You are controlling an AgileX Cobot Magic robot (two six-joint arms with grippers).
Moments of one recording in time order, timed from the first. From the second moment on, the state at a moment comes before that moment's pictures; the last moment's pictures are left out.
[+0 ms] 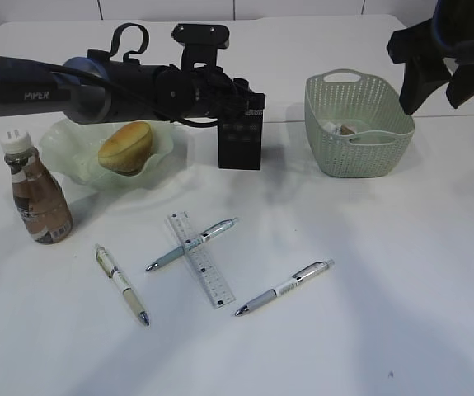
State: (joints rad) left arm -0.52 2.38 -1.87 -0.19 -0.02 0.02; right arm 0.17 1.69 -1.63 -0.02 1.25 0.04
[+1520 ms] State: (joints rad) left arm -0.52 2.34 -1.87 -0.08 0.05 0.02; right arm 0.17 1.69 -1.63 -0.02 1.25 0.04
